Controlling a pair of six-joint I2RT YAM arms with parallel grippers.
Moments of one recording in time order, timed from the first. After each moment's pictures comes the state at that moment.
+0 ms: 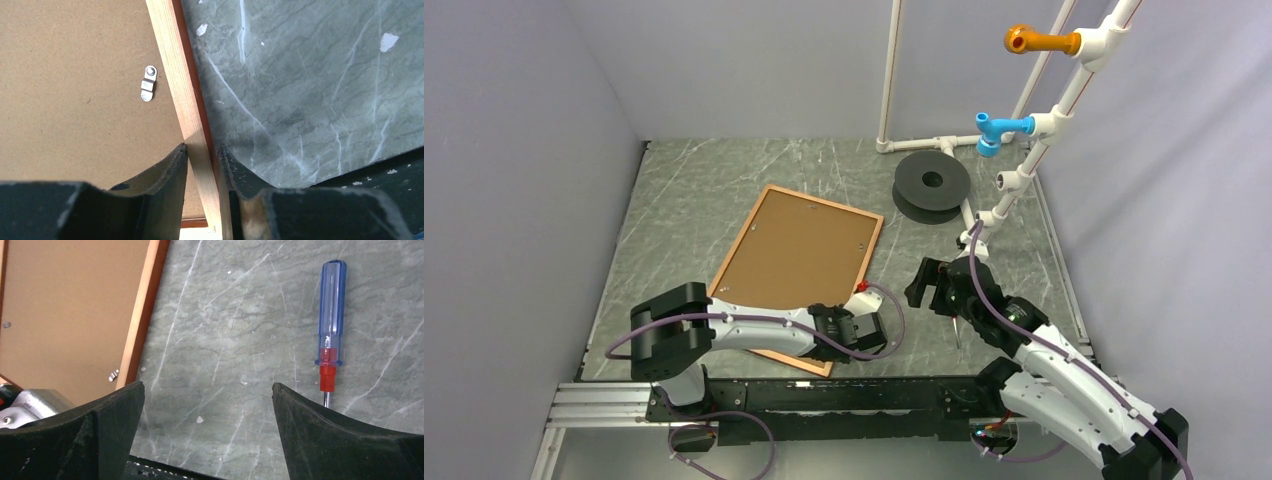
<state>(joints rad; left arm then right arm) -1.33 1.66 0.97 -0.54 -0.44 -0.69 0.63 0.70 0.56 -0.57 0.20 0.71</state>
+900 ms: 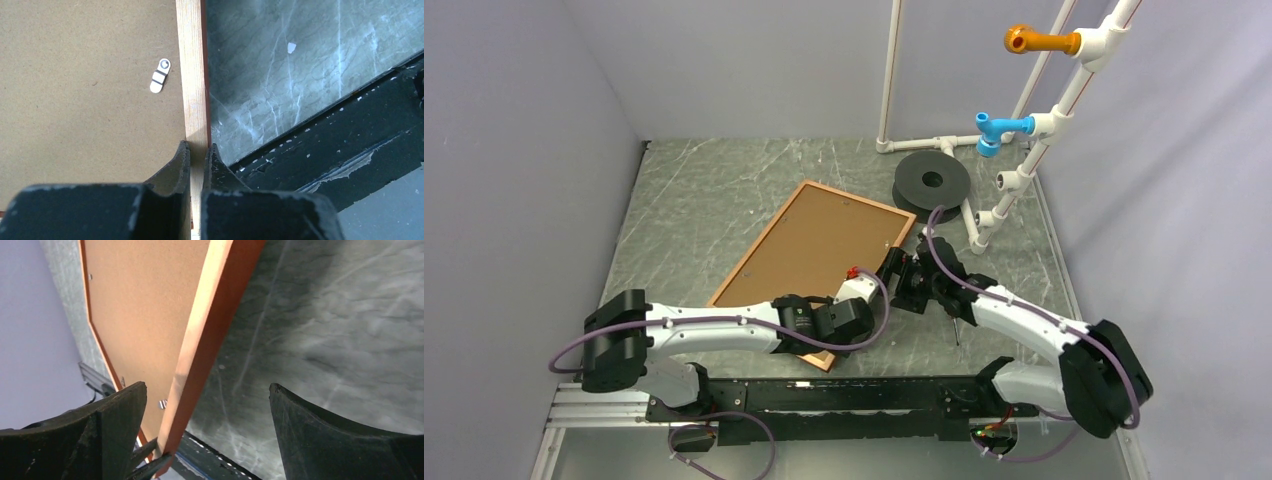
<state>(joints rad) -1.32 1.44 0.97 -0.56 -0.36 -0.69 0.58 1.14 0.54 -0.15 -0.21 0.94</state>
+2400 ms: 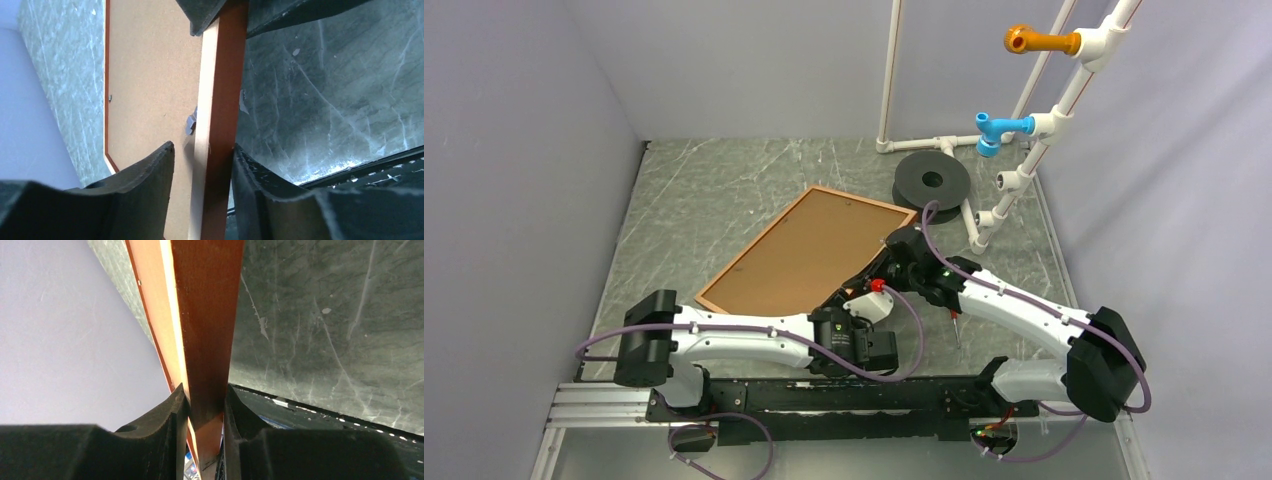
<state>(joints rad) -1.49 1.61 1.29 -1.12 -0.87 -0.68 0.78 1.24 0.80 -0.33 -0.16 1.48</state>
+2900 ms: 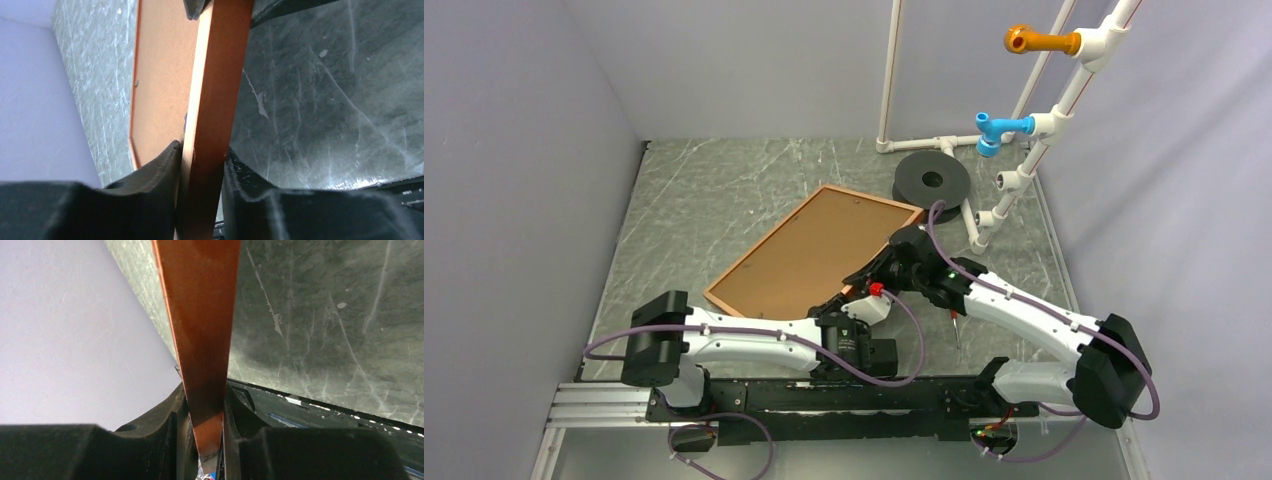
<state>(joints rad) -1.51 1.64 1.27 -1.17 -0.95 -0.75 0.79 1.20 0.80 -0.34 -0.14 1.52</state>
